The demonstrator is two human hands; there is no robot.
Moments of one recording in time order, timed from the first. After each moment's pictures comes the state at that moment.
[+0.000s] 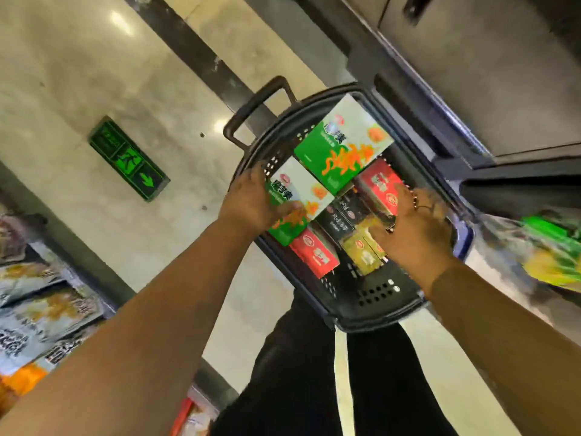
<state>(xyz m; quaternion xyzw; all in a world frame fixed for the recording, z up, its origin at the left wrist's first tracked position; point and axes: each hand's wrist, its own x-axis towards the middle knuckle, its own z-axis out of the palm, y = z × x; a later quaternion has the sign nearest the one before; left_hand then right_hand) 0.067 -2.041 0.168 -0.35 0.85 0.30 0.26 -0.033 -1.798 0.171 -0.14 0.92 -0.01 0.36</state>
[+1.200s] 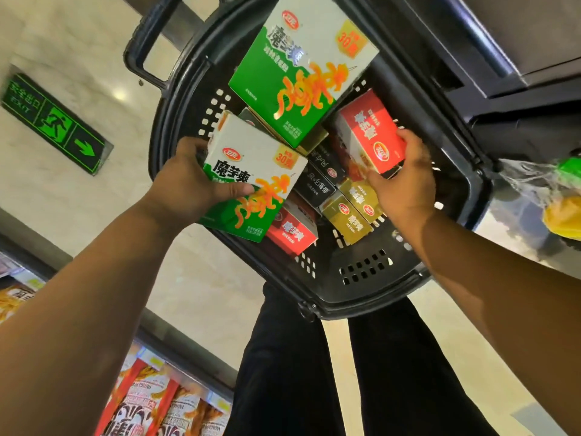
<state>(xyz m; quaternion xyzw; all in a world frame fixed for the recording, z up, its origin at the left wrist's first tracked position) 0.086 -2.026 0.099 -0.43 0.77 0.38 0.27 -0.037 -1.747 0.028 0.00 0.91 -0.29 0.29</state>
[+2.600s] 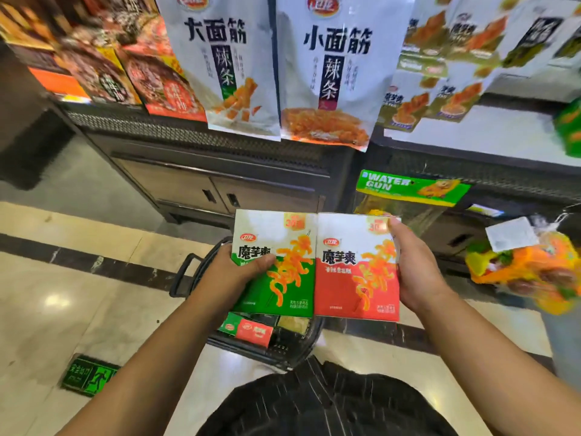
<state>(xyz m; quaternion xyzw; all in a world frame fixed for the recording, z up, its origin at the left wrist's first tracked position) 0.109 -1.853 0.538 -0.23 0.70 0.66 0.18 0.095 -1.580 0.541 0.28 0.52 -0.80 0.08</state>
